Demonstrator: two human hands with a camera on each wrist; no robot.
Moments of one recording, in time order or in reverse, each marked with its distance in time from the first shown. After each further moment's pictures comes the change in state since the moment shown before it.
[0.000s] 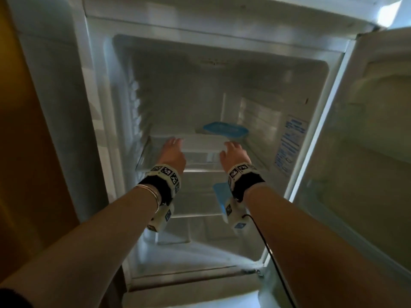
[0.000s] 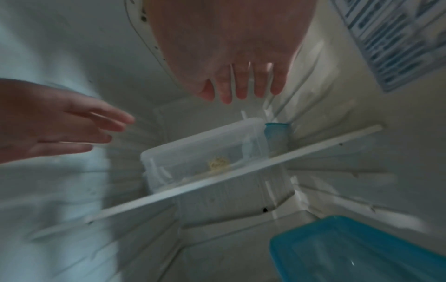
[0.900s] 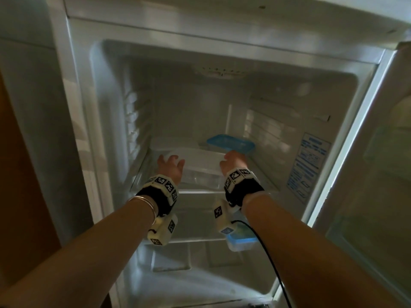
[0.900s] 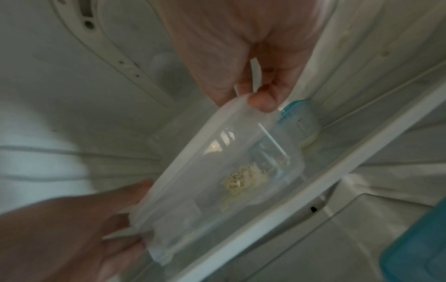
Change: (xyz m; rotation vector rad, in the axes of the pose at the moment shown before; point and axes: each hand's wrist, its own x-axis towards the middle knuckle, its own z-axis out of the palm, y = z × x) left_hand 0.063 -0.030 0.032 -0.086 -0.122 -0.254; right_hand 0.073 -0.013 0.016 0.166 -0.038 0.184
